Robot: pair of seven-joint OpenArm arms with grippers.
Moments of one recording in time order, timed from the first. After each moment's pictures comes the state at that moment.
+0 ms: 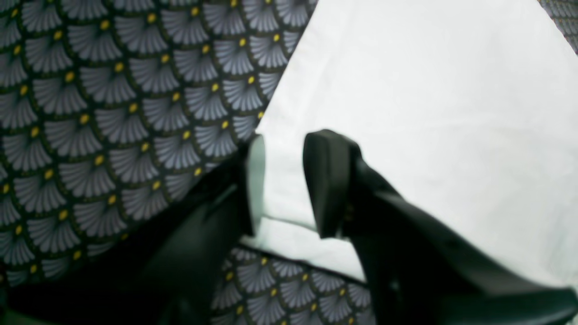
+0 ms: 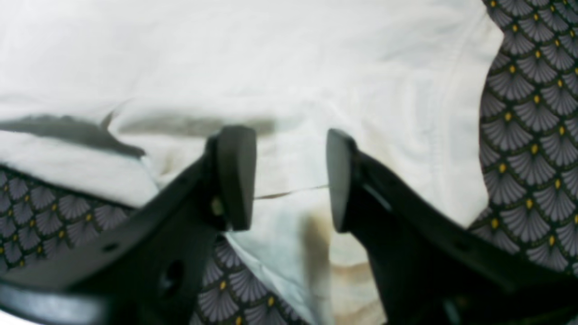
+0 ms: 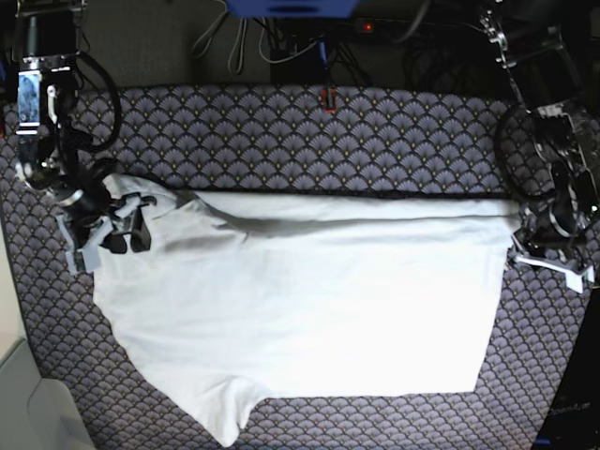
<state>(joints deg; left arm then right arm) -9.0 -18.0 -24.9 82.5 -29.8 -0.6 55.8 -4.7 23.5 6.9 92.3 31.7 17.9 -37.3</state>
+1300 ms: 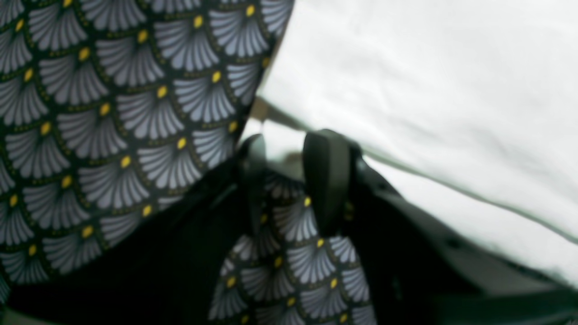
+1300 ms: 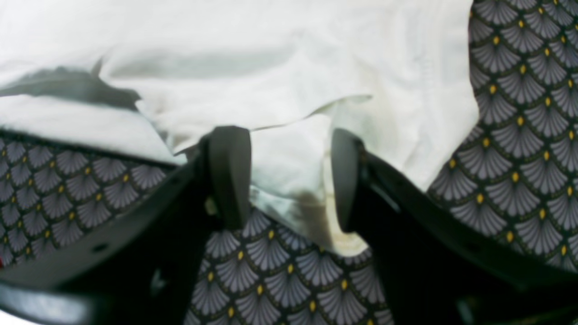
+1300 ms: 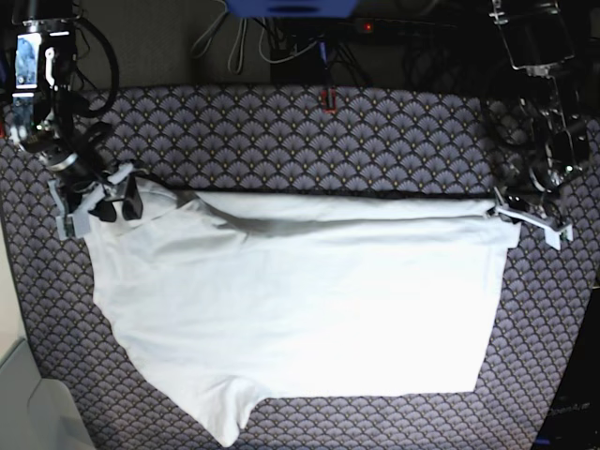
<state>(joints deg) 0.6 -18.0 -20.6 81.7 -29.4 -0.6 49.0 -13.9 22.4 11.5 98.3 31.7 17.5 -37.3</state>
